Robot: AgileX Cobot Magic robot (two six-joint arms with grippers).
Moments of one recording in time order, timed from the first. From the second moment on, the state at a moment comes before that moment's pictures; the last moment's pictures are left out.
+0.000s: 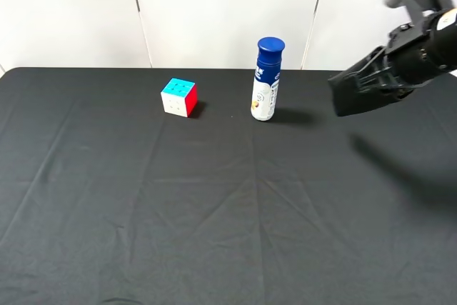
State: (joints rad) left arm 0.08 0.00 -0.50 0.11 1.07 -0.14; right arm 0.23 1.31 -0.86 0.10 0.48 -0.30
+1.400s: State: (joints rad) left arm 0.08 0.00 -0.50 0.11 1.06 -0.14; right arm 0.25 1.31 -0.70 0.31 0.19 -0.11
